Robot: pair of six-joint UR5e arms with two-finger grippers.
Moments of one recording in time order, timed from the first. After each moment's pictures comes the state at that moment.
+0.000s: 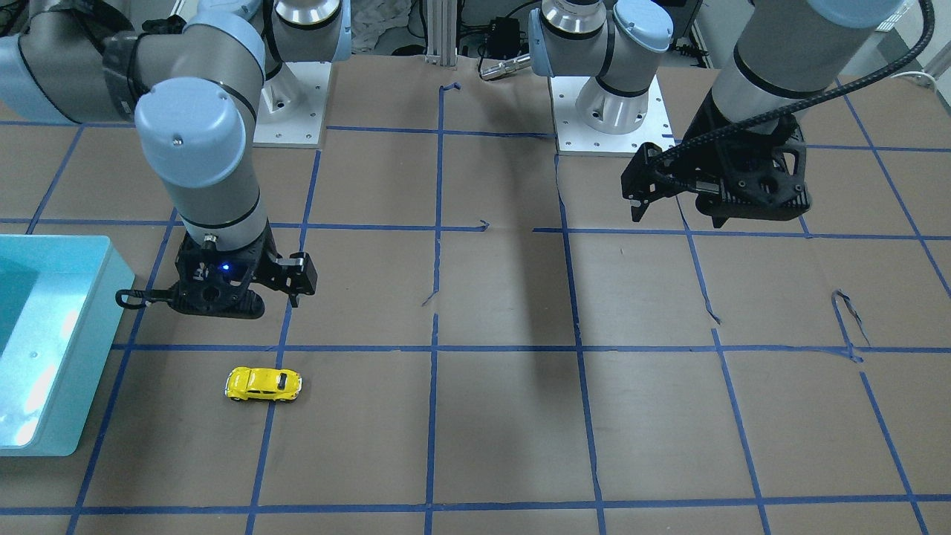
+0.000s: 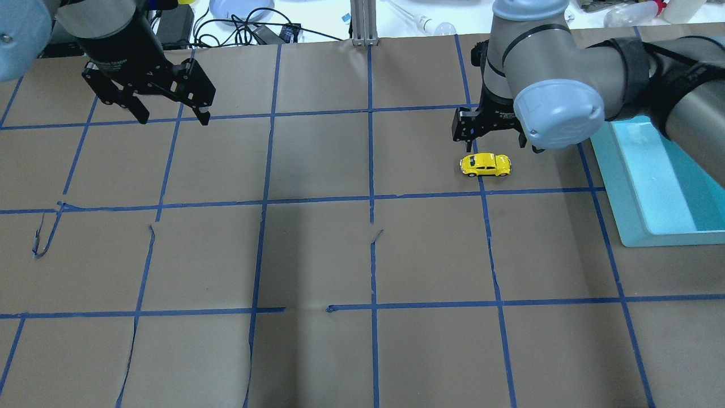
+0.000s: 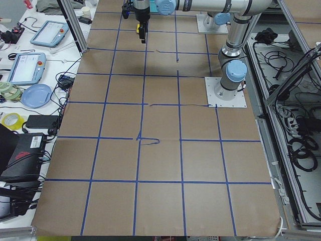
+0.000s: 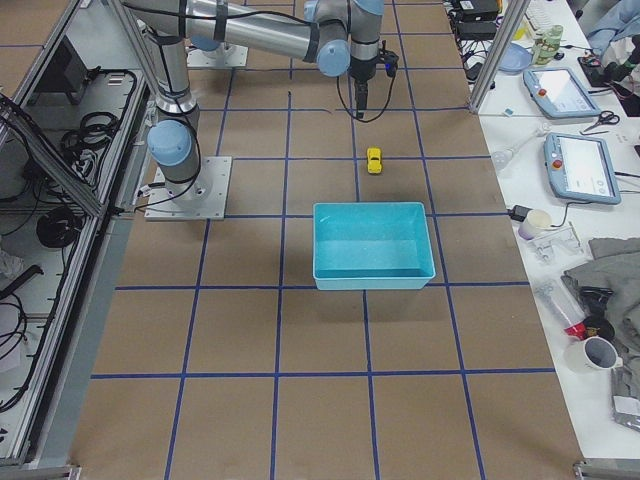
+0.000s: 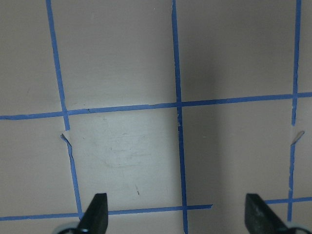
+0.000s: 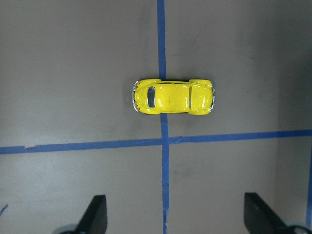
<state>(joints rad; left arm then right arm) -1.52 -1.66 -1.46 -1.63 1.59 0.11 1.65 -1.33 1.69 -1.95 -1.68 0.08</state>
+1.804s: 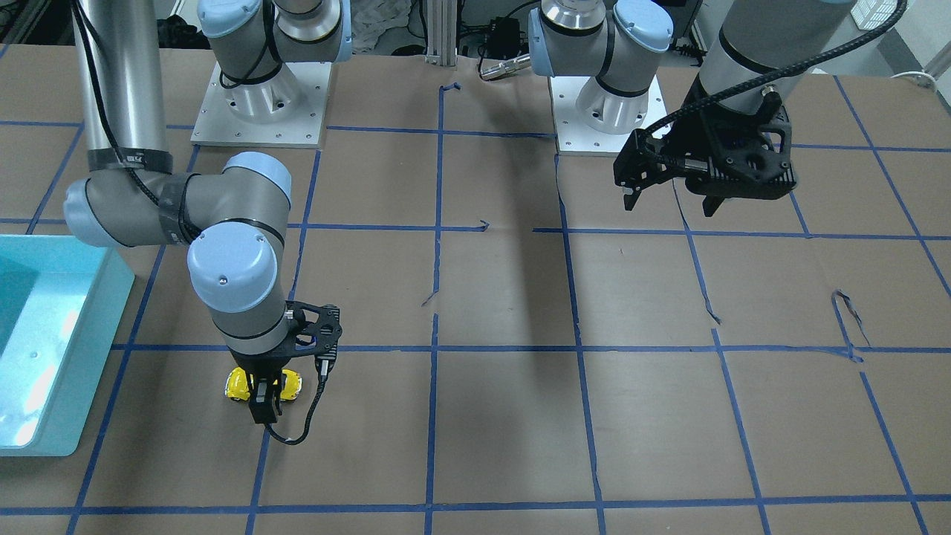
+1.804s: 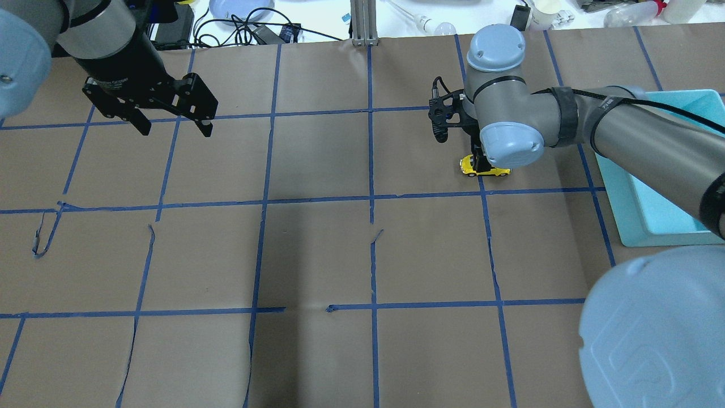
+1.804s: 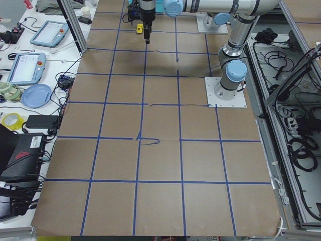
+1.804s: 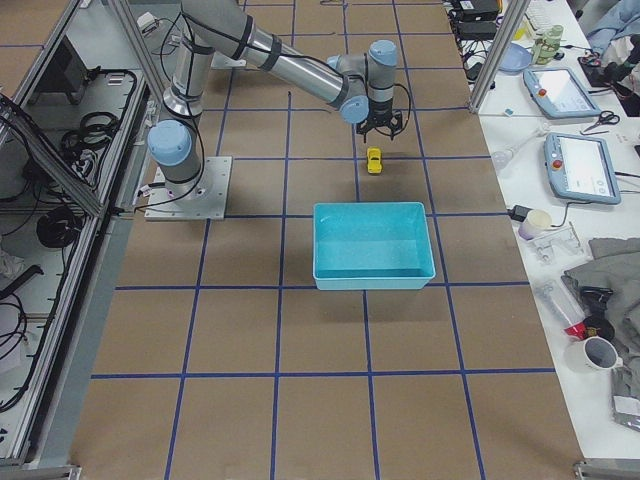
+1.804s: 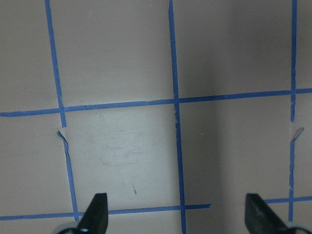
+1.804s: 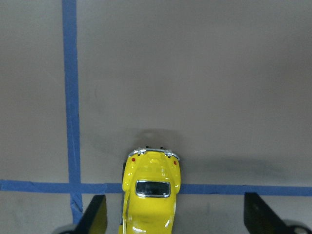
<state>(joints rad) -1.53 -1.60 -1.53 -1.58 1.58 0.11 1.64 -1.08 1.69 -2.26 -1.68 -1.57</state>
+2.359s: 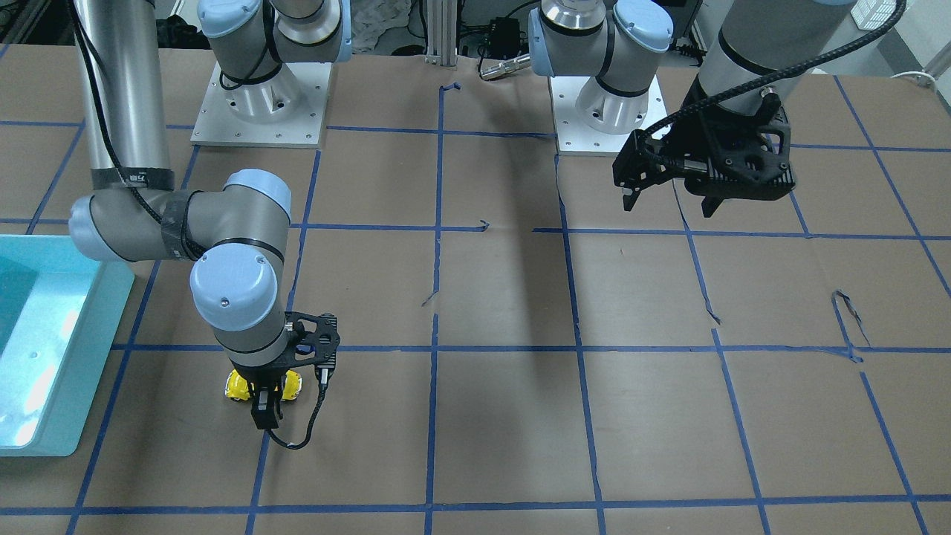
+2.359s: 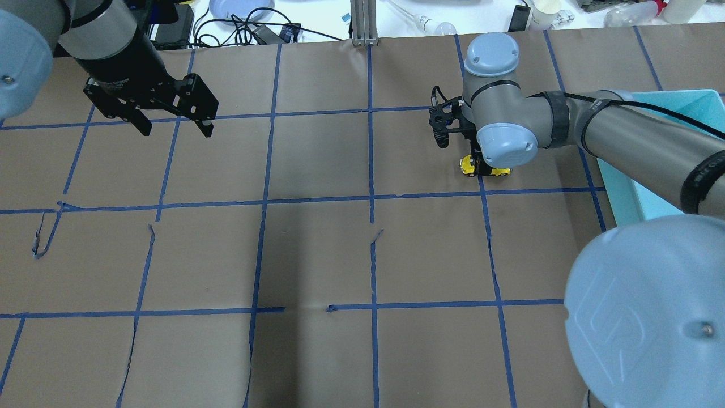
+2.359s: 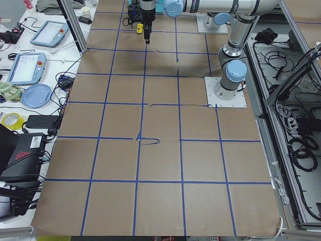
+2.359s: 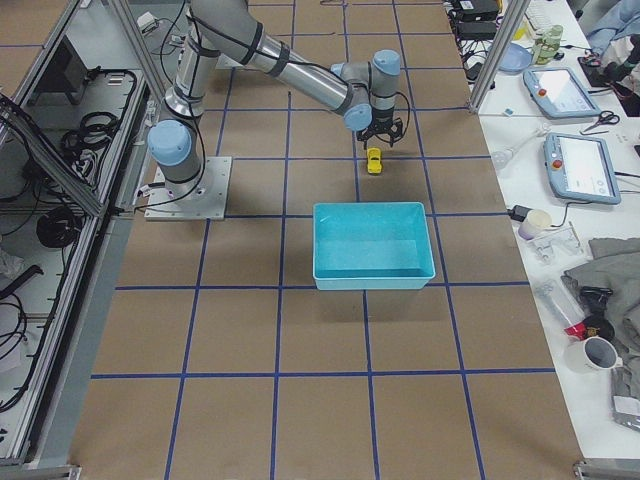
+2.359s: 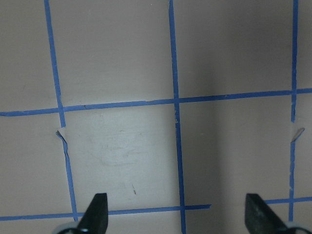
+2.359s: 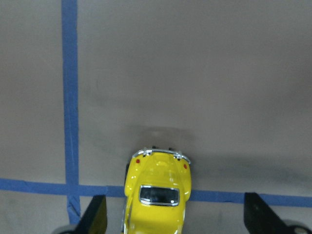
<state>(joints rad) -1.53 -1.60 -1.53 -1.58 1.58 0.11 1.63 -1.05 1.69 -2.26 -1.69 -1.60</state>
